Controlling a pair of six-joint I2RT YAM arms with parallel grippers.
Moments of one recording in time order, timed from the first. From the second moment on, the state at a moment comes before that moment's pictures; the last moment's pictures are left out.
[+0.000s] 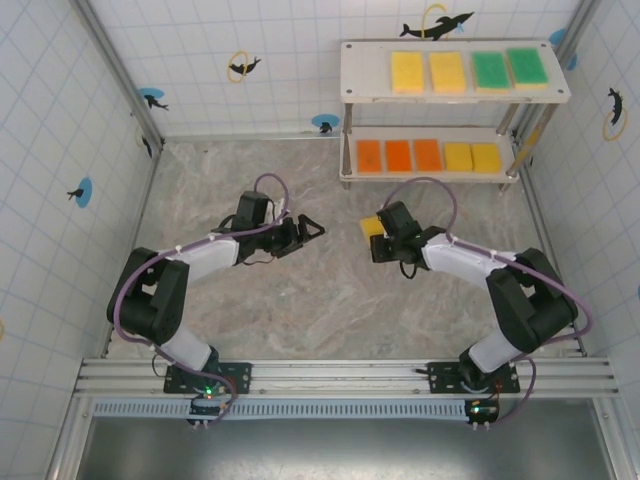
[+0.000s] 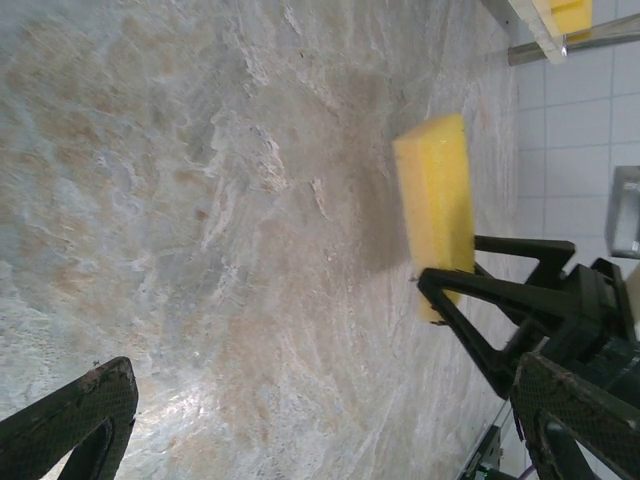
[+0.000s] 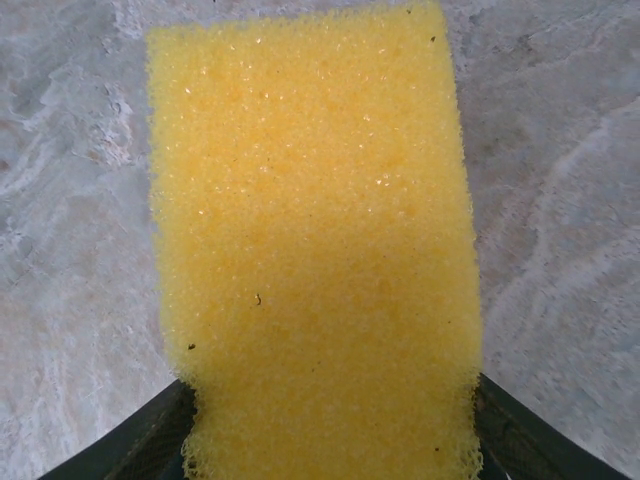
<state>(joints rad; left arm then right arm) -0.41 1.60 0.80 0.02 0.67 -0.72 0.61 1.55 0.85 -0.31 0.09 0.36</state>
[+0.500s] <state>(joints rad) -0.40 1.60 0.80 0.02 0.66 -0.65 0.61 1.47 1.13 -0.54 0.14 0.35</state>
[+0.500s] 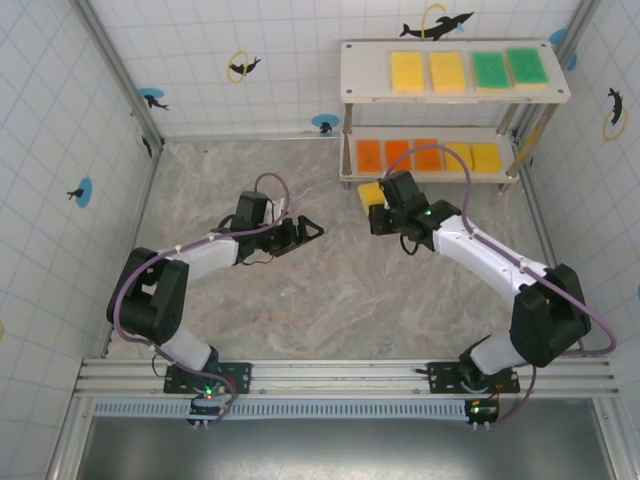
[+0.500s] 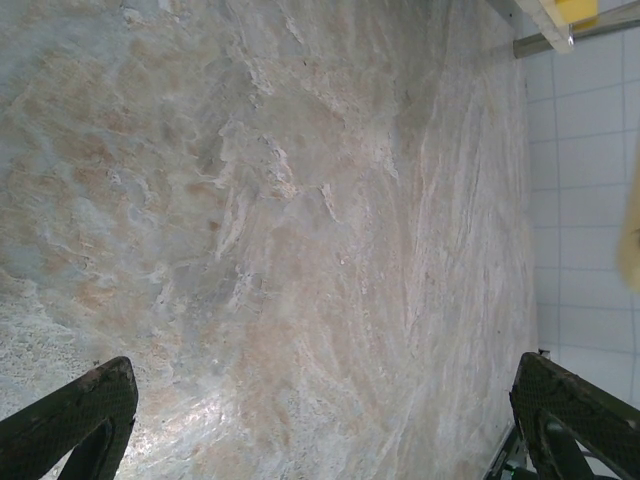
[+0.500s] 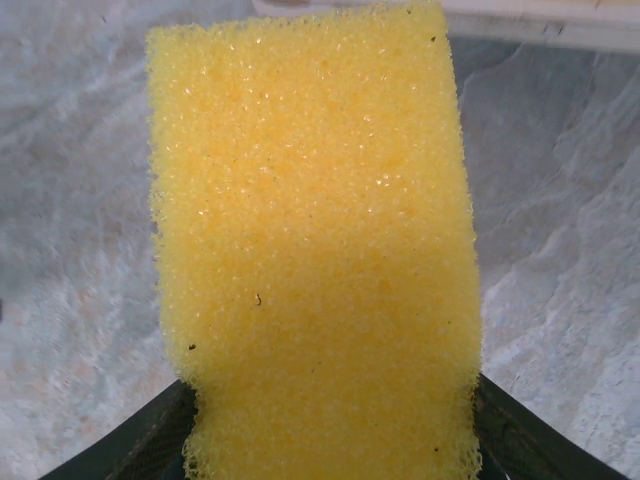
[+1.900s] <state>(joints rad) -0.39 1.57 0.74 0.08 0.72 -0.58 0.60 1.85 2.37 -0.91 0.37 0.24</state>
